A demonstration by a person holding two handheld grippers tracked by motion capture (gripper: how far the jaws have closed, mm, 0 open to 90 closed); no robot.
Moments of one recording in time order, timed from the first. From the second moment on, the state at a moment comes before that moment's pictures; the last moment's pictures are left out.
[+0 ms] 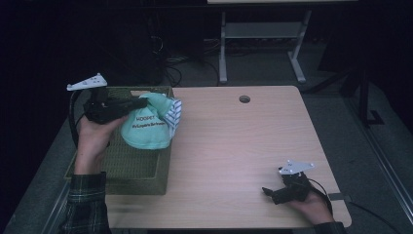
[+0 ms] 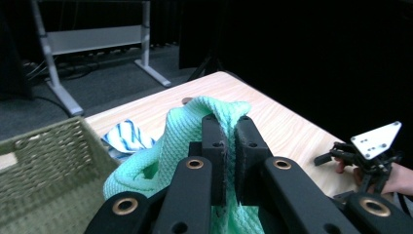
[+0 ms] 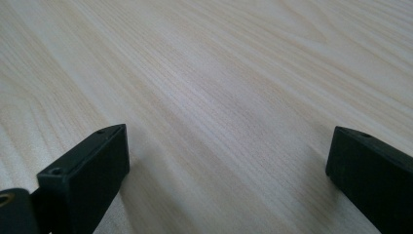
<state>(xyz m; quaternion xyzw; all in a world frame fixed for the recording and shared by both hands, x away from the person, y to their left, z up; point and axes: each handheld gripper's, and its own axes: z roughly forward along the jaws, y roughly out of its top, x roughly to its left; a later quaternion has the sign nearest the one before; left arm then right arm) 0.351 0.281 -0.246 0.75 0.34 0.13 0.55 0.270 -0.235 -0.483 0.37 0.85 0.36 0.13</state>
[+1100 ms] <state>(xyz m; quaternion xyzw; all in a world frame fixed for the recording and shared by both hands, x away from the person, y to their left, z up) 0.343 0.188 -0.254 0.77 0.24 0.05 0.59 0.270 -0.235 -0.483 0.37 0.85 0.36 0.13</state>
